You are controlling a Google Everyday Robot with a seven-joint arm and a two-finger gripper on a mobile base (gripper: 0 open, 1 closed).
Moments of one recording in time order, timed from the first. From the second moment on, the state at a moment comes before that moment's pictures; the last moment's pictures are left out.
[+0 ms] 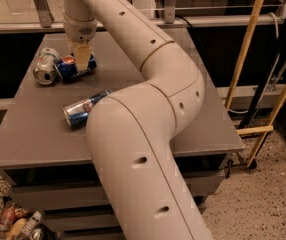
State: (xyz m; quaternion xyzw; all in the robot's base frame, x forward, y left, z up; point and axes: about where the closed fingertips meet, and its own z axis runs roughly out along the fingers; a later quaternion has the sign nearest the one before) arm 0.725 0.192 0.865 -0.86 0.49 0.03 0.15
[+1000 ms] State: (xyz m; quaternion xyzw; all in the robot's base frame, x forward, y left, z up) arm 0.739 0.209 0.857 -0.86 0.48 0.02 0.18
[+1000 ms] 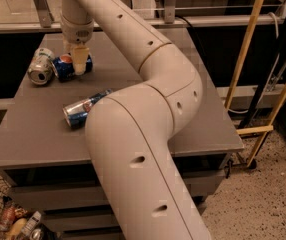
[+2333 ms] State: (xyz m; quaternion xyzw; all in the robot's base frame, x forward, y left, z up) arm 0.720 0.114 0.932 -0.75 0.60 -0.04 0.26
